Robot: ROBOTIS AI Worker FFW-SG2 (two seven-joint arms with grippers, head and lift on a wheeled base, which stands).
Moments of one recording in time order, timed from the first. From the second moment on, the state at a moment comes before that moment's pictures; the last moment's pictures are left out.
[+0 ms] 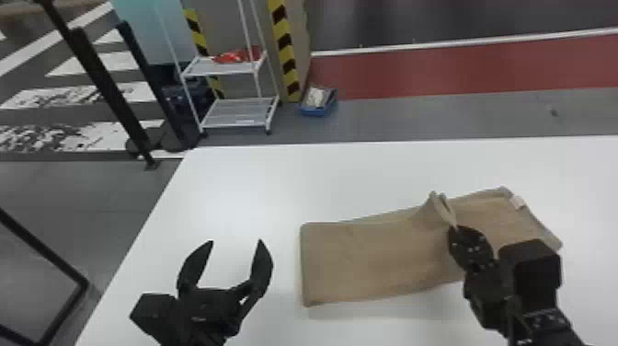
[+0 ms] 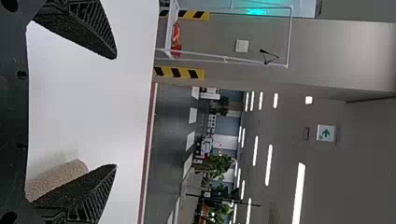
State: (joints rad) left arm 0.57 0.00 0.14 -1.90 0.17 -0.22 -0.12; right arm 0.30 -0.20 0.33 -1.99 0.02 0.35 -0.08
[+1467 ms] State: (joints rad) left arm 0.53 0.00 0.12 -1.85 0.19 -0.21 -0.14; right arm 0.18 -0.20 -0.04 -1.97 -0.20 0.63 0.03
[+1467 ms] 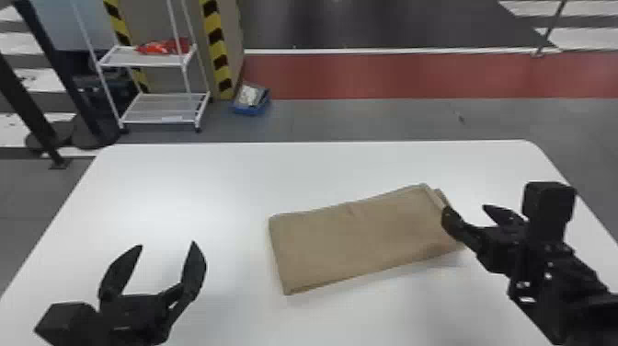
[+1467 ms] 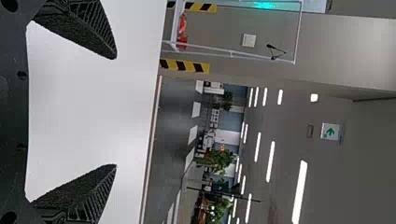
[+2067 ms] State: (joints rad) left arm 0.51 0.00 0.10 -1.84 0.18 -0.21 -0.14; right arm 0.13 -0.20 -0.06 -1.77 -0.19 0.52 0.11
